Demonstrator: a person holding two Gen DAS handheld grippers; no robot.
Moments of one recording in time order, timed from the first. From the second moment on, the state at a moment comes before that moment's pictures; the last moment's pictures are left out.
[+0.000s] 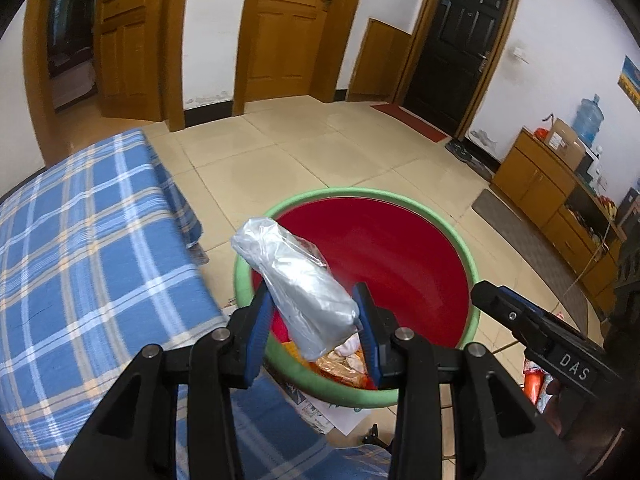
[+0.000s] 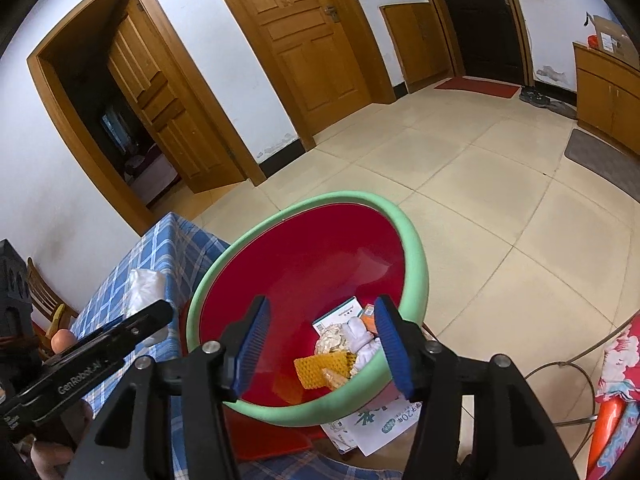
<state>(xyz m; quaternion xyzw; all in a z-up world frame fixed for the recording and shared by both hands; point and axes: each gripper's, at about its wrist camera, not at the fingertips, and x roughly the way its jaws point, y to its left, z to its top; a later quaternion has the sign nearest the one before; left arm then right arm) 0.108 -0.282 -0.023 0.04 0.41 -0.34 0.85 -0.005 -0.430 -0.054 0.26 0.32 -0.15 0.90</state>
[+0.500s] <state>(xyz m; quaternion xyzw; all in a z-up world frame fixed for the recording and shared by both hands) 0.102 -0.271 -0.021 0.05 0.41 -0.30 0.86 -0.013 -0.432 -0.053 0.26 0.32 -0.16 0.90</state>
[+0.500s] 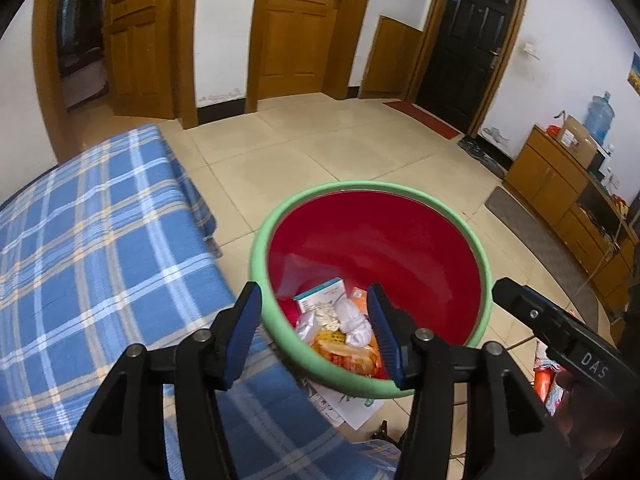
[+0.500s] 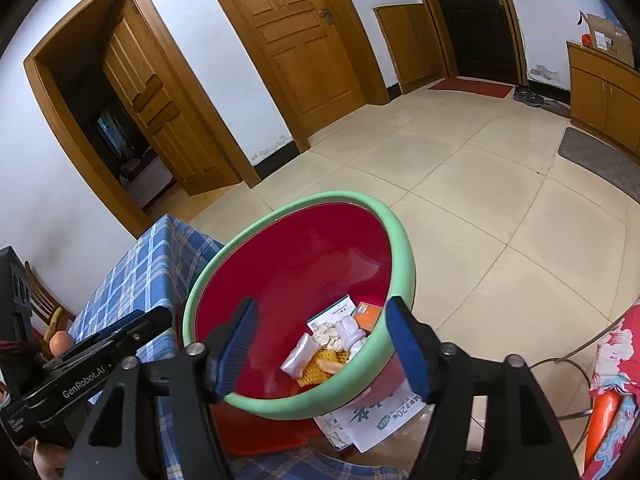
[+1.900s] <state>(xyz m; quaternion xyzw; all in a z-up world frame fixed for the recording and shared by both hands) 0.050 -0.072 0.026 0.00 0.36 -0.10 0.93 -0.012 -0.271 -0.010 0.16 0.32 -0.03 0.93</state>
